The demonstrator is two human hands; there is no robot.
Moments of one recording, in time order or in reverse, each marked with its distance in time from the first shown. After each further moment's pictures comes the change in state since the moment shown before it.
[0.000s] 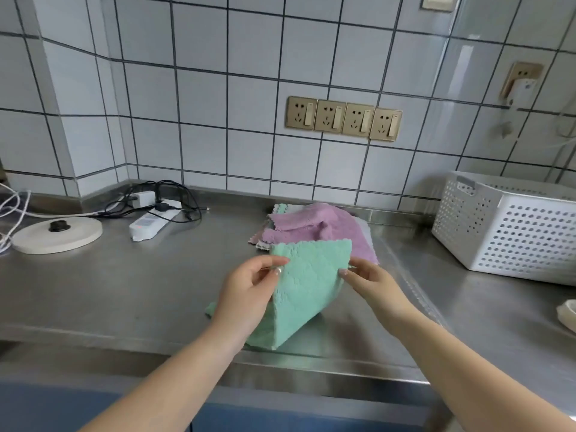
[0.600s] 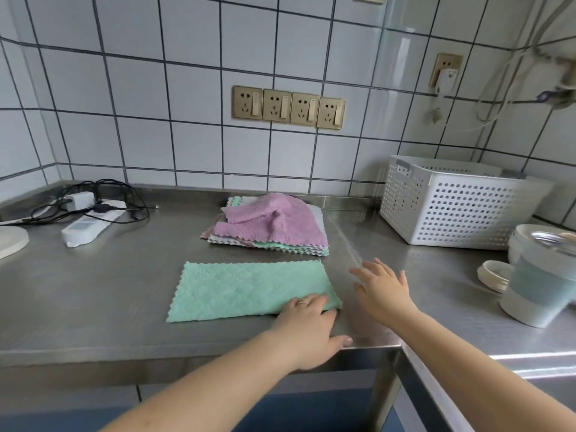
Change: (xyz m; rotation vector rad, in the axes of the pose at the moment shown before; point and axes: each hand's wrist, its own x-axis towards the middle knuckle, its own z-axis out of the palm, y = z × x) left_hand -0.033 -0.031 0.124 1.300 -0.858 0.390; right_hand -0.040 0.036 -0.079 -1.187 0.131 0.161
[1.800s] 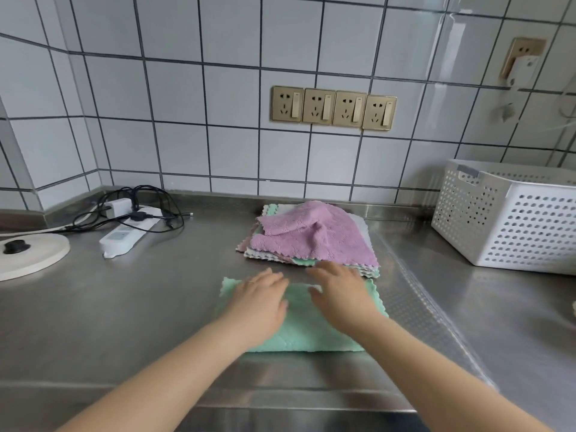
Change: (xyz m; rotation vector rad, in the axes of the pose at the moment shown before) left_hand -0.007 -0.154 -0.010 -0.064 0.274 -0.282; right_hand 0.056 -0.138 0.021 0.086 0.095 -0.347
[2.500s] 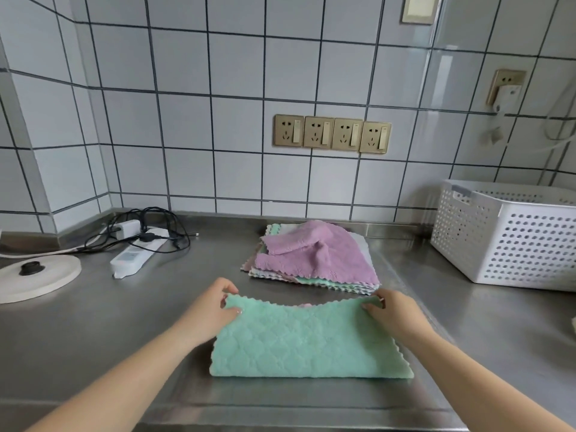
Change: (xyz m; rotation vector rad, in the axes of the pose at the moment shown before) left_hand -0.020 -0.070 -0.027 -0.570 0.049 -0.376; right_hand -0.016 0.079 -0.018 0.218 -0.035 0.390
